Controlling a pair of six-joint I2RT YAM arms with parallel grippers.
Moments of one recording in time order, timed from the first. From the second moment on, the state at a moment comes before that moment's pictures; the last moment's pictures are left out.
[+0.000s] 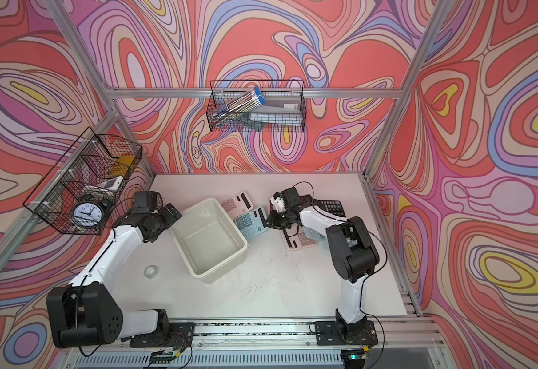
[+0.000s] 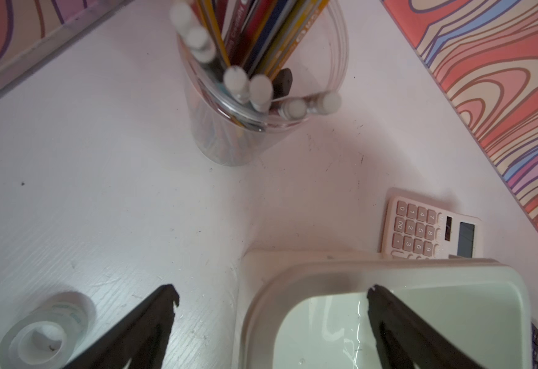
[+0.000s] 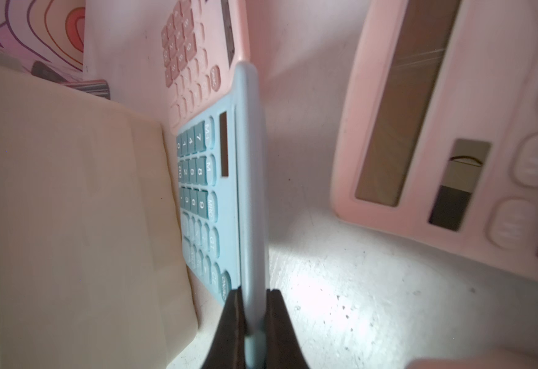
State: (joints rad) left arm 0.09 1.32 1.03 -0.64 -0.09 -0.71; right arm 0.39 1.88 1.26 -0.33 -0.51 0.39
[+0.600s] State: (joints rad) left arm 0.09 0.98 0.91 -0.67 -0.02 -0.73; right arm 0.36 1.57 1.27 -0.41 -0.36 0.43
